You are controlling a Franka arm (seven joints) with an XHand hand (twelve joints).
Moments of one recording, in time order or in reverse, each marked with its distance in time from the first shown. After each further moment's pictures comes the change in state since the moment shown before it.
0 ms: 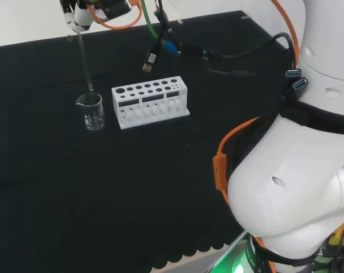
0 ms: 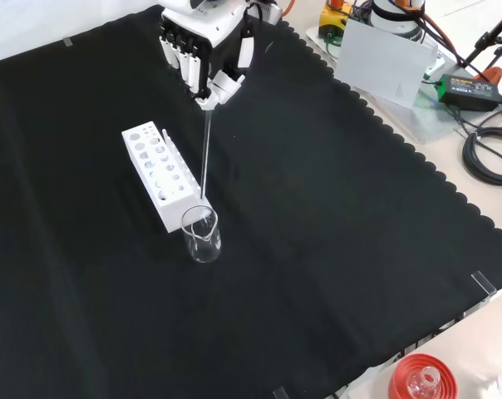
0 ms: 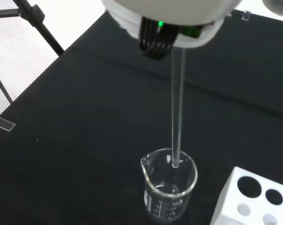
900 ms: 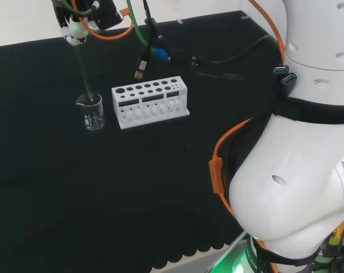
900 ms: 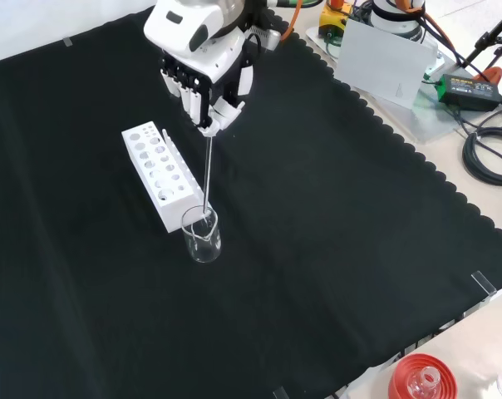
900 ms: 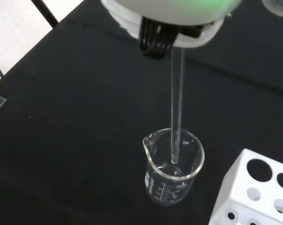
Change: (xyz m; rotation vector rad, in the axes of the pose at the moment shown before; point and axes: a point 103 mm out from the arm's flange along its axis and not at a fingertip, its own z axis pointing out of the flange) arm 0.012 0.020 0.031 0.072 -0.030 -0.002
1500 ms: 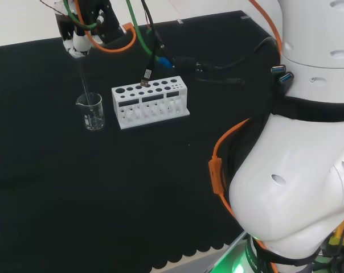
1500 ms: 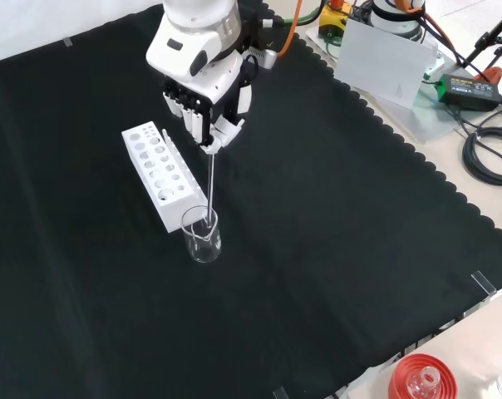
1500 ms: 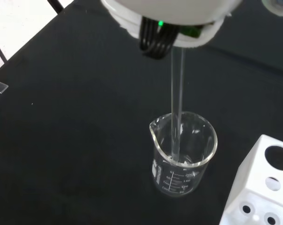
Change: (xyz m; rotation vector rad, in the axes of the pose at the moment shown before) arm -0.002 0.011 0.035 0.004 0.025 -0.029
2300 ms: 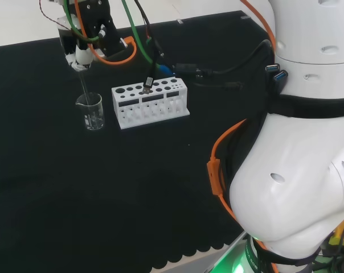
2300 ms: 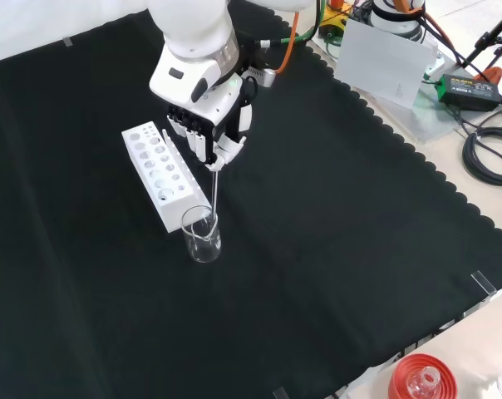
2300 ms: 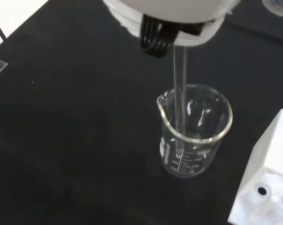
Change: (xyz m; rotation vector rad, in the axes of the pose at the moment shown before) arm 0.004 0.008 0.033 0.038 0.014 -0.017
